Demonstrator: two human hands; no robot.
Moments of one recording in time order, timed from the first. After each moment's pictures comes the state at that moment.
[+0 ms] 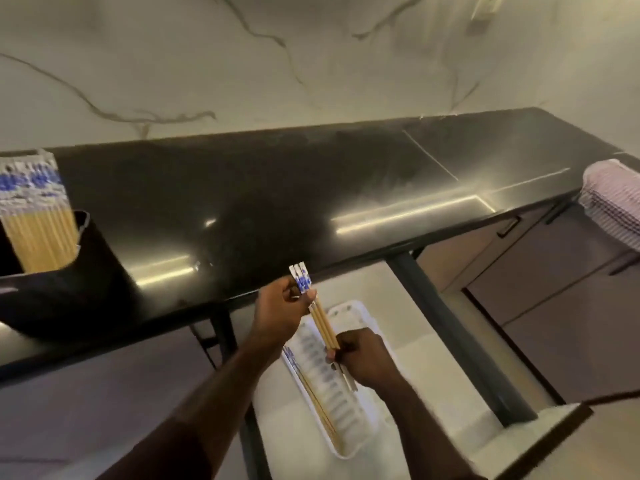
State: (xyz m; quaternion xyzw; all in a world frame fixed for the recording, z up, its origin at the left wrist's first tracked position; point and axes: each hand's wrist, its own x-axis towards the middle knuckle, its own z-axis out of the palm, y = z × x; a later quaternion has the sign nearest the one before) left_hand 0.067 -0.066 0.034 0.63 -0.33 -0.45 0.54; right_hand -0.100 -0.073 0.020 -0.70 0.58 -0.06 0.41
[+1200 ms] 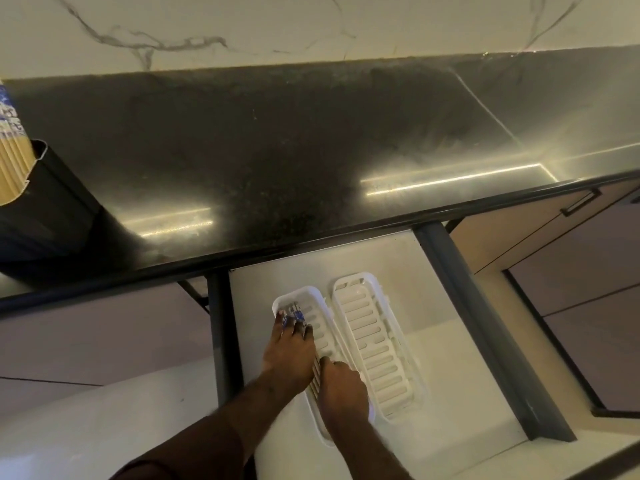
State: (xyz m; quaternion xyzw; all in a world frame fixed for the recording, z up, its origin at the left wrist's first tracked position) left_hand 0.015 -0.039 -0.124 0.70 -0.67 -0.17 -0.17; right_hand -0.103 -0.029 -0.124 -0.74 0.60 0.11 0.28
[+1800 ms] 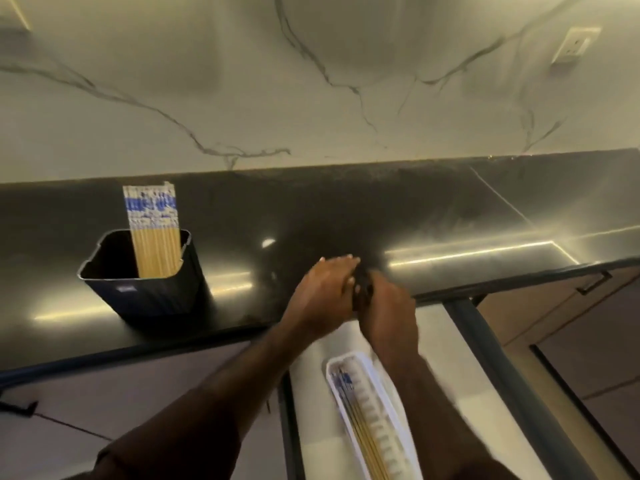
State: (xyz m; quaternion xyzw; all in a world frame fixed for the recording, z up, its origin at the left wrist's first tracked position) left_hand 0.118 -0.073 0.116 0.68 -0.66 -0.11 0.32; right_hand -0.004 -0.102 0.116 -0.80 0.53 -0.21 0.16
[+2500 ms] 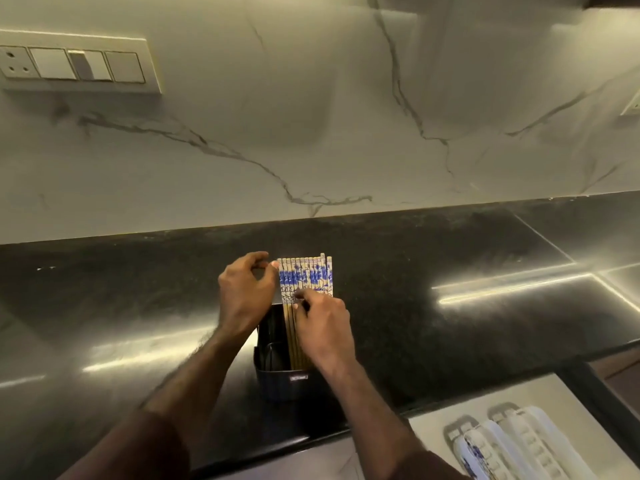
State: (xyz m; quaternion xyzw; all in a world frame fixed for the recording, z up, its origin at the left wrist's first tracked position) left_hand 0.493 -0.014 0.138 0.77 -0.38 -0.07 0.51; right_hand 0.363 -0.036 0.127 -0.83 0.44 -0.25 0.23
